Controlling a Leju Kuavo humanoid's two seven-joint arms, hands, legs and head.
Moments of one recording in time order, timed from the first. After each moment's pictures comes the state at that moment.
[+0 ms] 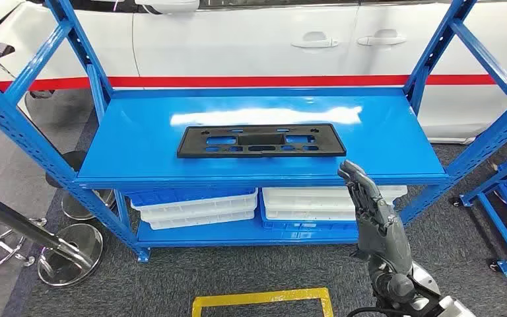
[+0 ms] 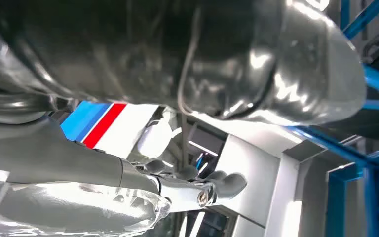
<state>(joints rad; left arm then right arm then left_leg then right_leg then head) -0.03 -0.06 1.48 -0.26 -0.85 -0.06 -0.36 0.03 -0.22 0.24 -2.09 0.01 0.12 -0.60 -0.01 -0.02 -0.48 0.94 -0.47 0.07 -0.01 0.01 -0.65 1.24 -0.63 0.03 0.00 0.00</state>
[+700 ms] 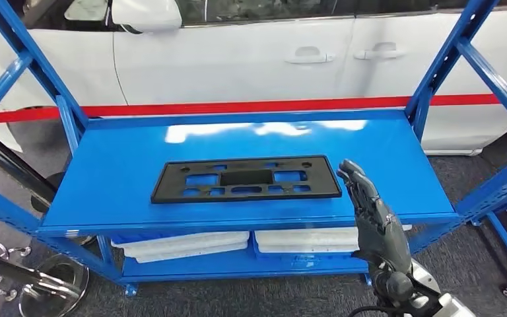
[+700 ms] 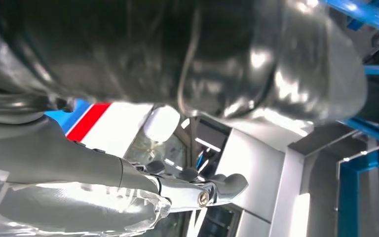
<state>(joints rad) -0.03 -0.06 1.48 -0.26 -0.87 -0.06 -0.37 0.03 -0.22 0.24 -2.08 0.01 0.13 -0.60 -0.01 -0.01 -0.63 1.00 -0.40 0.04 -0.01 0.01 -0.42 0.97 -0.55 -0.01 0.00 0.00</state>
